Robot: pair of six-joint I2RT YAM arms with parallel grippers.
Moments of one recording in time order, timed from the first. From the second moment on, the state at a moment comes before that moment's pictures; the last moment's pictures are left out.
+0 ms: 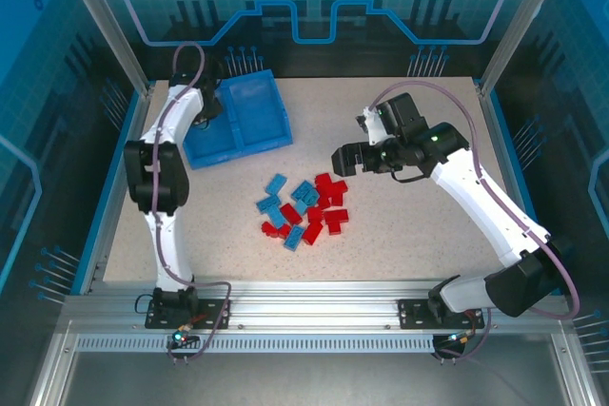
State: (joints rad) left arm -0.01 2.19 2.00 -0.98 -0.35 -0.59; right arm 0.49 1.38 1.43 -1.01 -0.26 0.33
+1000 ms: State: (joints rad) left arm -0.08 1.57 1.75 -0.85 -0.10 -0.59; right arm 0.51 1.54 1.38 -0.94 -0.14 0.37
